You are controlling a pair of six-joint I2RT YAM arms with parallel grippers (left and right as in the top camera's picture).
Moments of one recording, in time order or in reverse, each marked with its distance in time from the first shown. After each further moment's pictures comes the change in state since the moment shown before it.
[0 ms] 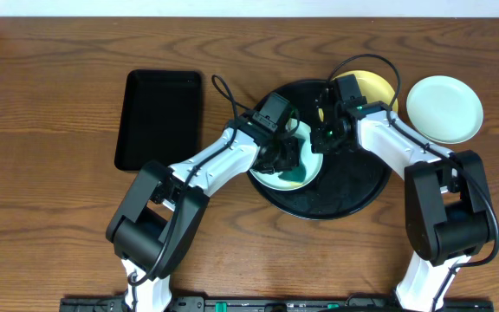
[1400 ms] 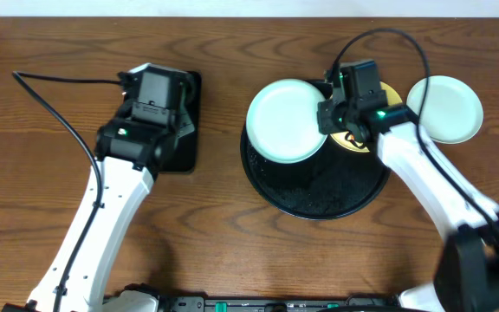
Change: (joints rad) left arm 0.375 -0.577 0.004 -0.377 -0.660 0.058; right arm 0.037 -0.332 -0.017 0.071 0.182 -0.087
